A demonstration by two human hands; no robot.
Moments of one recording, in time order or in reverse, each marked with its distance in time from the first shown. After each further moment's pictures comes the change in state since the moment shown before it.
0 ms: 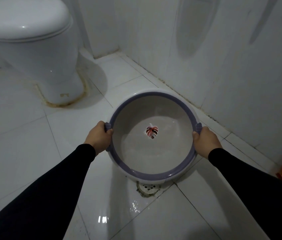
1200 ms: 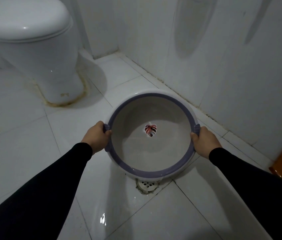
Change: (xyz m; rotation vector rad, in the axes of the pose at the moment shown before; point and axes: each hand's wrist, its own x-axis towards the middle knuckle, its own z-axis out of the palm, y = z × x) left_hand -0.006 -0.007 -0.010 0.017 -0.041 0.021; right_hand -0.008 0.008 -0.004 -0.024 -0.021 -0.057
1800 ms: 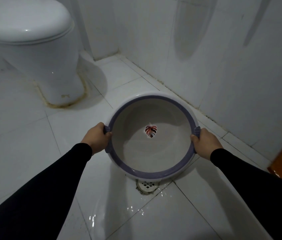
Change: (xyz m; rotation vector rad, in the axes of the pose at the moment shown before) left_hand -0.002 0.000 -0.003 0.025 -0.010 0.023; right_hand -0.006 0.001 -0.007 -0.039 -0.021 -0.028
